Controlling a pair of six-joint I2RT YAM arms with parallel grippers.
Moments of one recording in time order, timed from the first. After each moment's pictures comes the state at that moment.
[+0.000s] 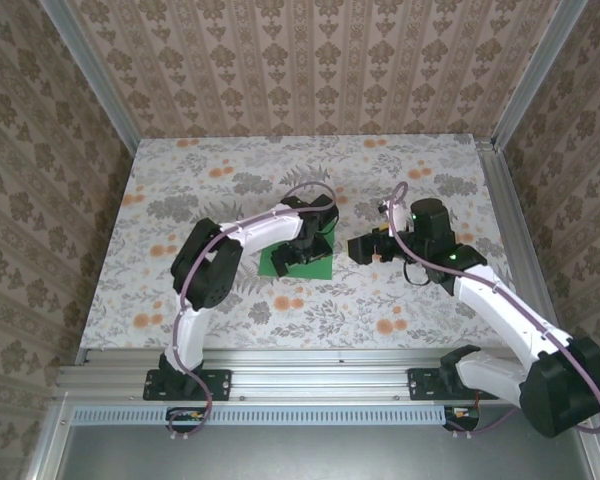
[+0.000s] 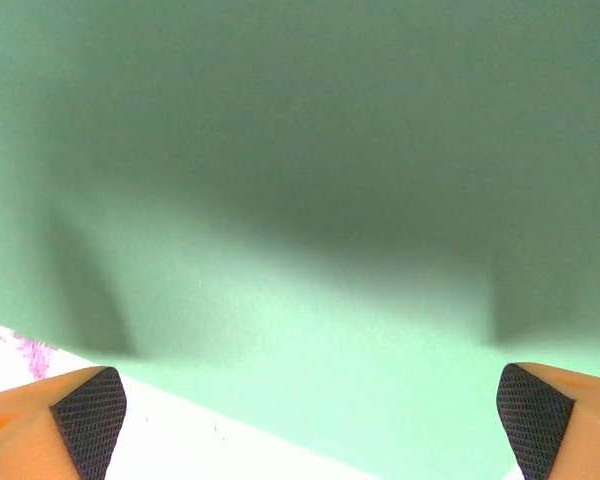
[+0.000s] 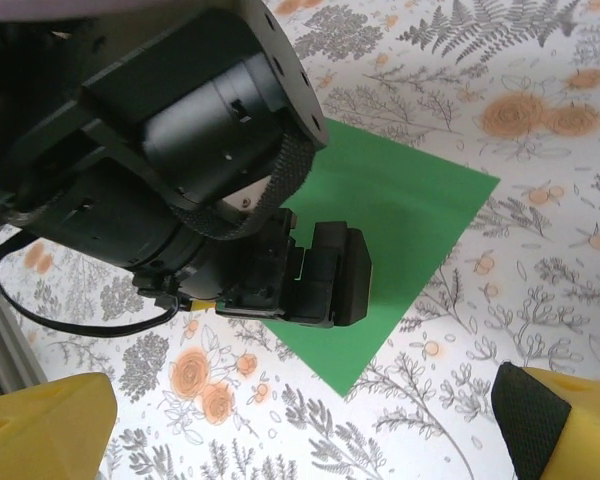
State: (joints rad) left arm -0.82 2.08 1.57 -0.99 -0.05 -1.19; right arm 0.34 1.09 0.76 -0.26 -0.45 0.21
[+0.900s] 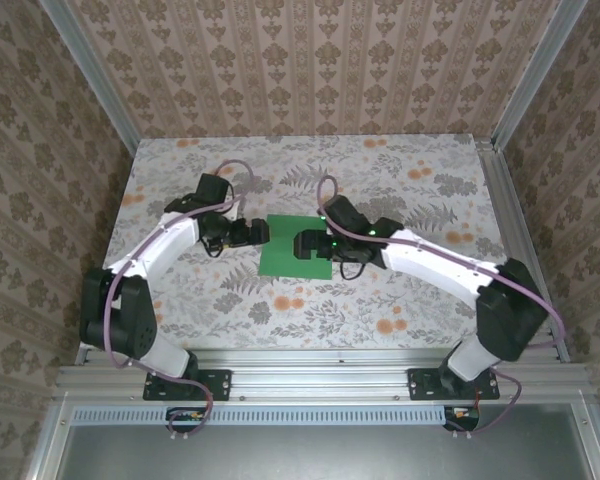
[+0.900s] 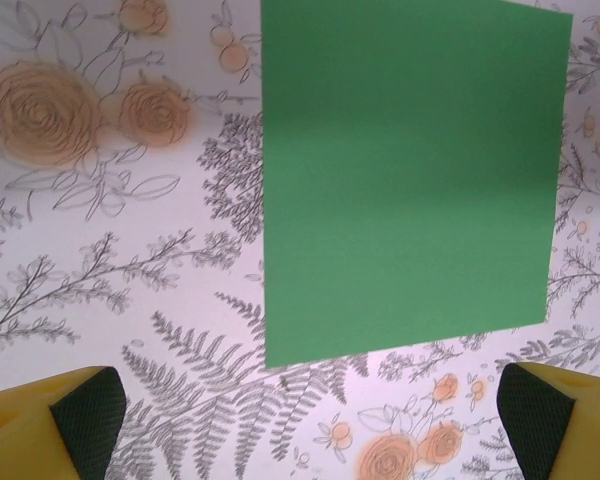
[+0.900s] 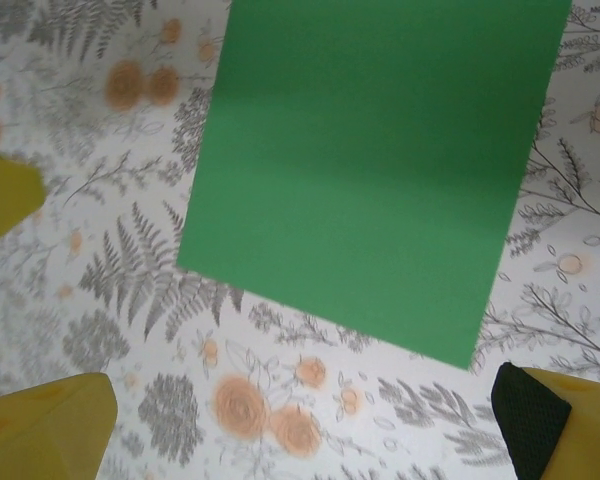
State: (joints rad) left arm -0.31 1.50 1.09 -0.74 0.31 -0.29; right arm 0.75 1.61 1.22 -0.54 0.02 0.74
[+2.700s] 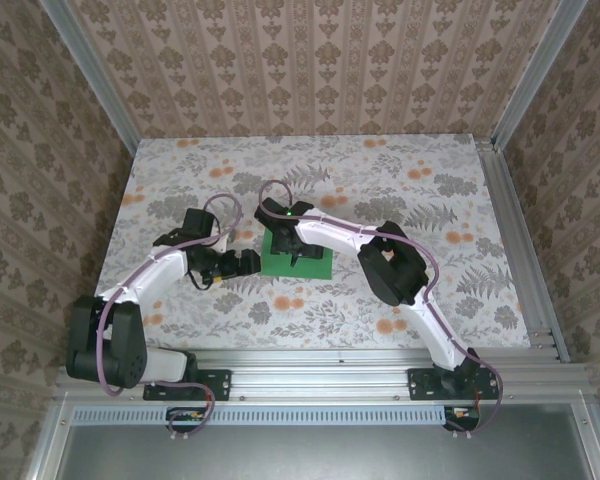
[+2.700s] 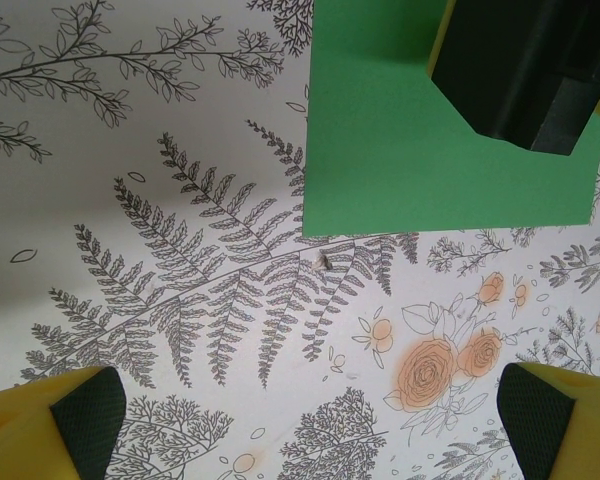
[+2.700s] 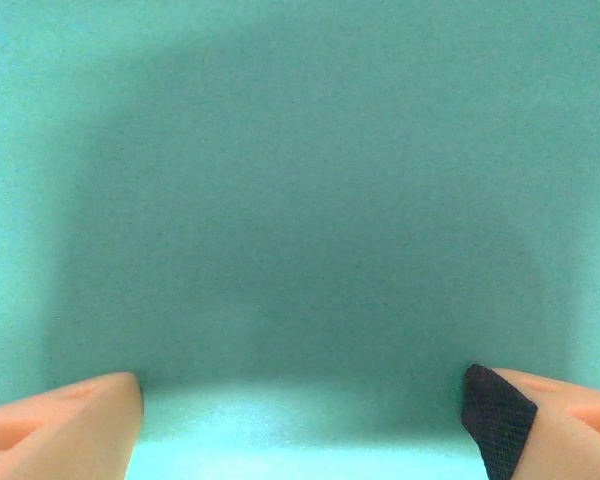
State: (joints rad) left arm -0.25 1.35 0.78 -0.65 0.42 -0.29; right arm 0.80 2.35 1.92 -0.92 0.28 0.95
